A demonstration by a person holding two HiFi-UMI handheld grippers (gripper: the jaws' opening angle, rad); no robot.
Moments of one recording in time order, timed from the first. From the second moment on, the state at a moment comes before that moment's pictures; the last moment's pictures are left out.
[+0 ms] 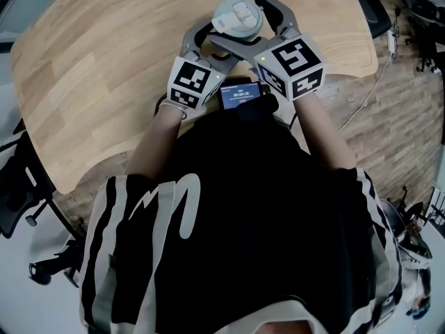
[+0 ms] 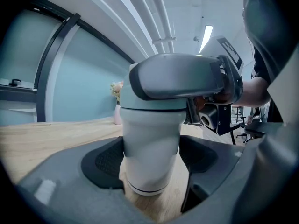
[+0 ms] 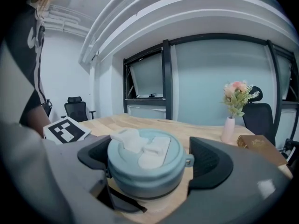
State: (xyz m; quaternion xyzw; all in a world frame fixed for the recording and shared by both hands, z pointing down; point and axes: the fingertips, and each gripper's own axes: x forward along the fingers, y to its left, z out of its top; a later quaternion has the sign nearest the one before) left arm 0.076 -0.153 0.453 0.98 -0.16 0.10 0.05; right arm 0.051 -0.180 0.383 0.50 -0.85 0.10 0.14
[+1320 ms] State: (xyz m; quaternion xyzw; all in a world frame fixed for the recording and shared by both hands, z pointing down) left arm 0.072 -0.154 0.450 0.98 -0.17 0.10 0.06; right arm 0.050 -0.187 0.385 0.62 -0.76 0.13 0.15
